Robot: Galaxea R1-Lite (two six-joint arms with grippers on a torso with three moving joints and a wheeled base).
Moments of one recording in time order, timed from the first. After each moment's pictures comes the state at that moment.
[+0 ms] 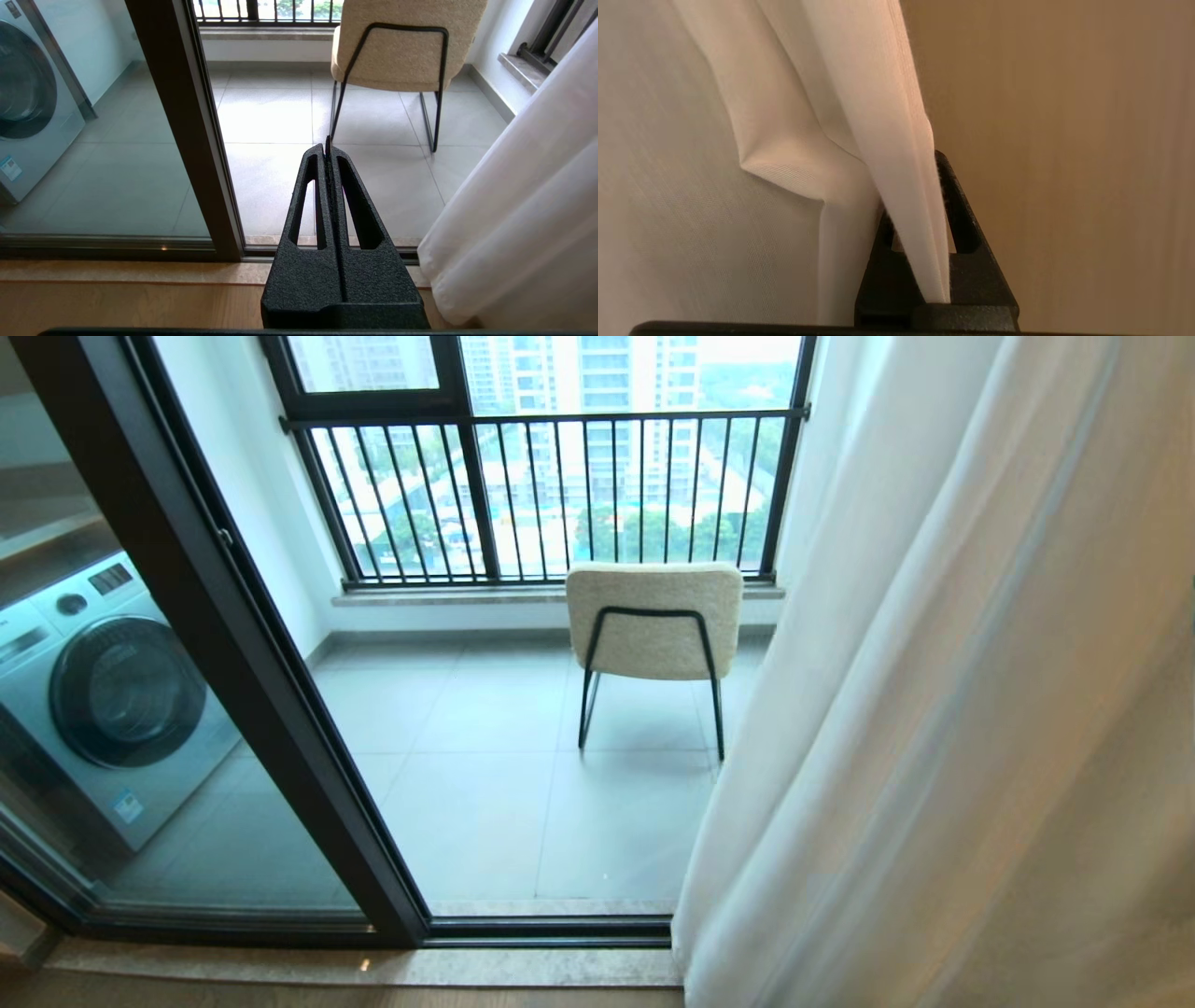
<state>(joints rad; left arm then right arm) 0.00 0.00 0.00 0.00 -0.01 -0.03 -1.22 1.99 -1.46 -1.24 0.10 0.18</state>
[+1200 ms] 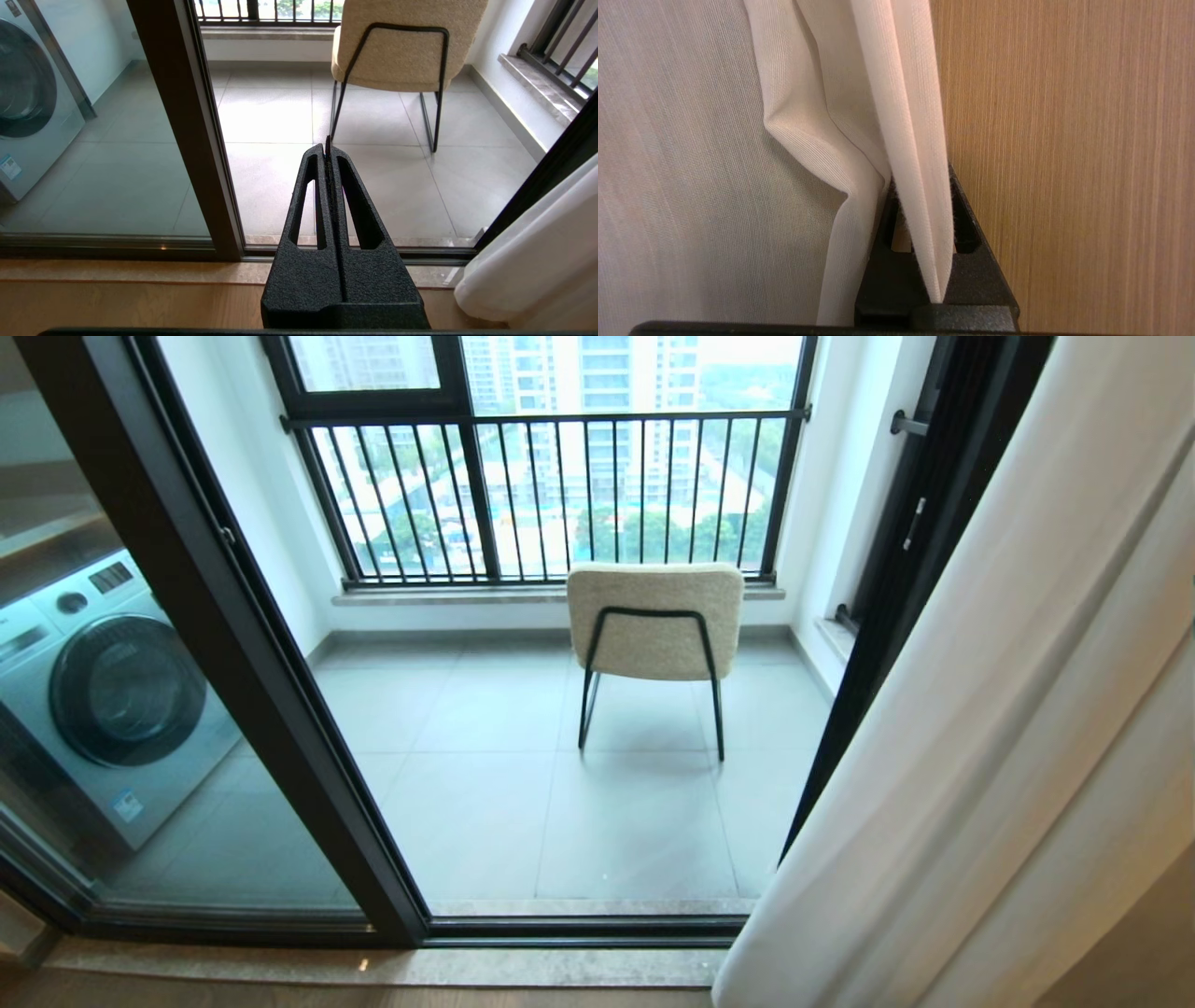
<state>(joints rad) 0.00 0.00 0.00 0.00 -0.01 -0.03 -1.32 2.30 -1.76 -1.27 0.11 0.17</state>
